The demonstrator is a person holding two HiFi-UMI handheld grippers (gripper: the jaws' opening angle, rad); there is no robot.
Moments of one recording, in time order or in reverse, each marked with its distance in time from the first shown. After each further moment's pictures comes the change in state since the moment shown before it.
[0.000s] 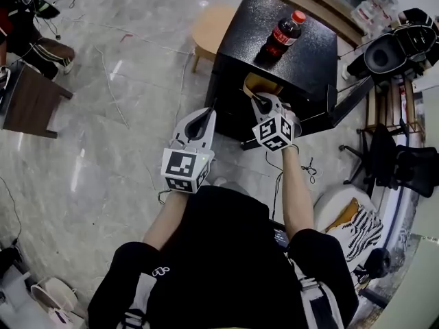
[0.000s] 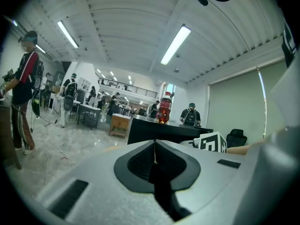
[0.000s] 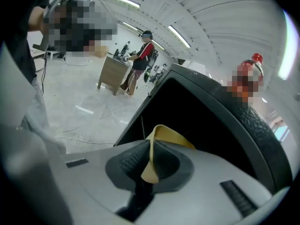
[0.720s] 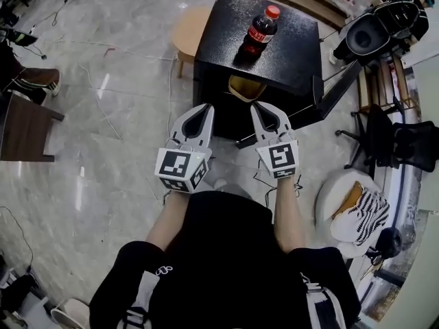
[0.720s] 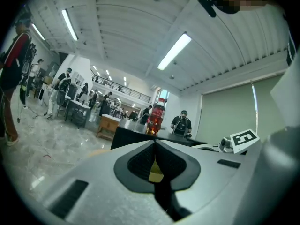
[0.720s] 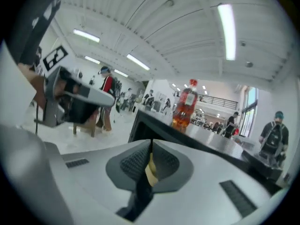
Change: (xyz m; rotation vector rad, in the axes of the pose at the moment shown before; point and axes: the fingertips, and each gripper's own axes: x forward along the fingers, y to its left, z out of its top) left arm 0.035 -0.018 0.029 -0.059 -0.068 -0.127; right arm -0.101 -0.029 0.045 0.454 -0.299 -0.218
